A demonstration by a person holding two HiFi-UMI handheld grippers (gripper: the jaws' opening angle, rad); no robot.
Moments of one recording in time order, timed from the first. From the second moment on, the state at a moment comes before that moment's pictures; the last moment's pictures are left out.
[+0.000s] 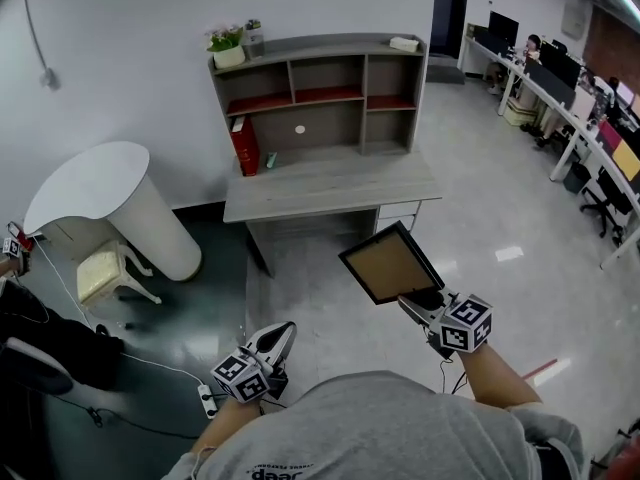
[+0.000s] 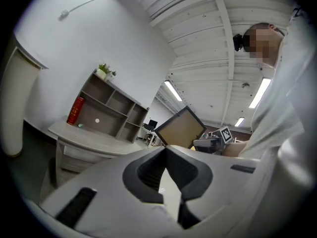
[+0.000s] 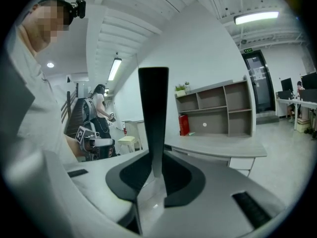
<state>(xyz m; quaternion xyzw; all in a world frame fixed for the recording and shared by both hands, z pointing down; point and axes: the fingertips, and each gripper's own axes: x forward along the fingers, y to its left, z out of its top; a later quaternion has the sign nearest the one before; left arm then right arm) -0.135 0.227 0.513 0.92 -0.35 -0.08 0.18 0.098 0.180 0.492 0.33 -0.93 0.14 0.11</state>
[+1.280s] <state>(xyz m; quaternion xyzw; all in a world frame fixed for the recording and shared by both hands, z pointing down) -0.165 -0.064 0.499 0.87 -0.46 -0.09 0.14 0.075 -0.175 0.500 0.23 -0.96 0.15 0.10</state>
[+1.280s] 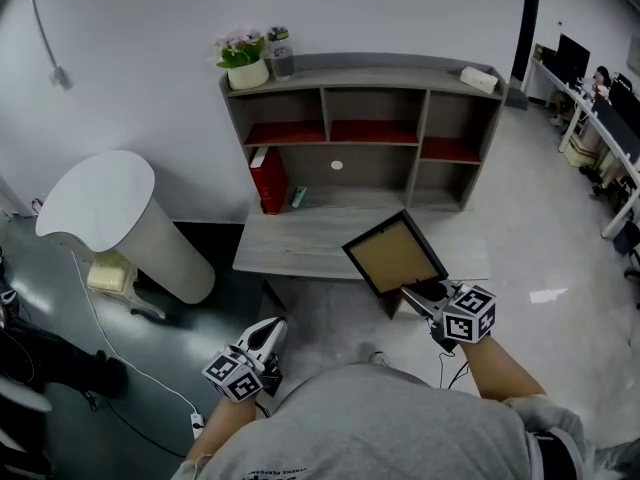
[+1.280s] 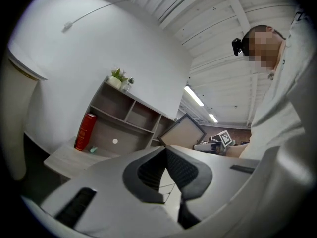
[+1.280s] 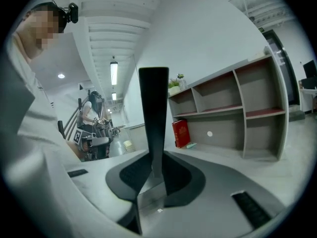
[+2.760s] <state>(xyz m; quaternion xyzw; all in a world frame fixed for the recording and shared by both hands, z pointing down) -0.174 -0.452 0.494 0.91 -0.38 -0.08 0.15 0.019 -0.509 0.506 0.20 -0.90 0.39 -0.04</state>
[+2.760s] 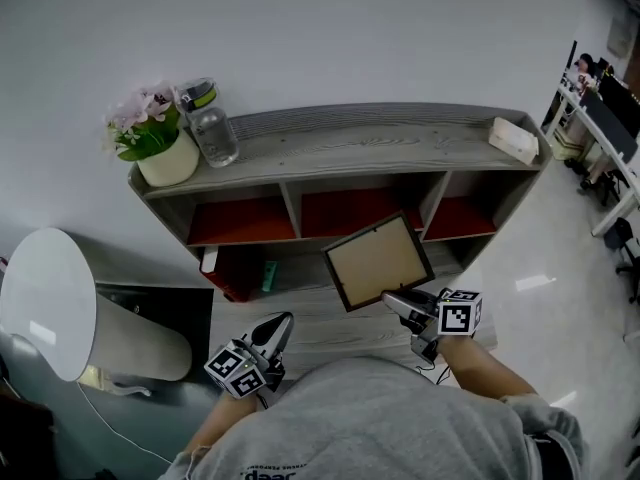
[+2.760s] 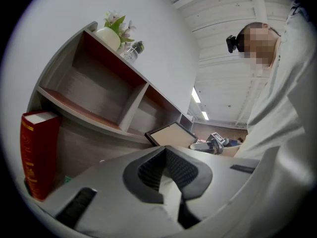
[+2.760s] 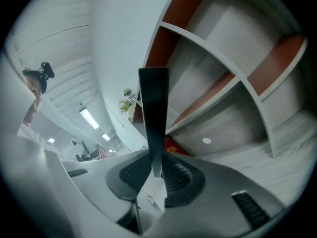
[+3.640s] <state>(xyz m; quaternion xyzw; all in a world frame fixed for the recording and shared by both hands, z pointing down) -0.212 -0.500 0.509 0.92 -0.35 -0.07 0.18 -0.010 -0.576 0.527 0.20 -0.73 0.62 -0.20</state>
